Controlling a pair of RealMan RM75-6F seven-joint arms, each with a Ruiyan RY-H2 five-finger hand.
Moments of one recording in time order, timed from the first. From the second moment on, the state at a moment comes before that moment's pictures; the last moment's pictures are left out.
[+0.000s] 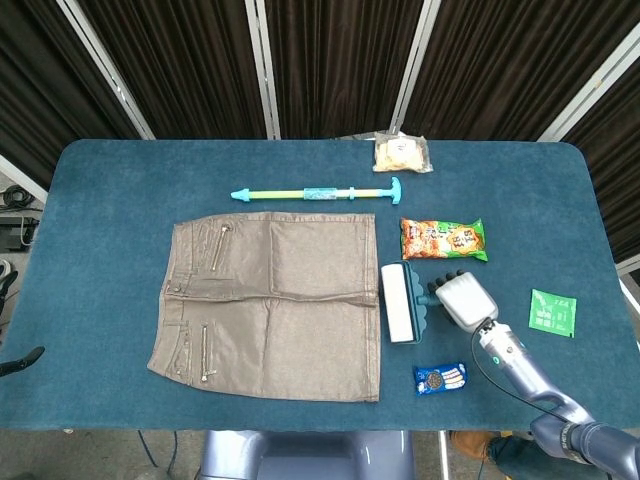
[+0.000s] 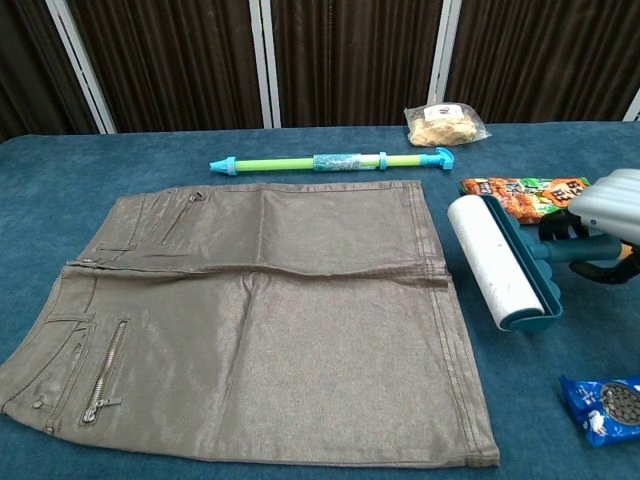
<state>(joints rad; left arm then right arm) -0.05 -0.98 -0.06 -1.75 1.44 1.50 0.04 0.56 -1.48 0.01 -1.07 -1.61 1.06 -0.12</state>
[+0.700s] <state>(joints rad) -0.06 -0.96 -0.06 -1.74 1.42 1.47 -0.01 0.78 -1.35 0.12 -1.55 -1.55 0.85 -0.69</state>
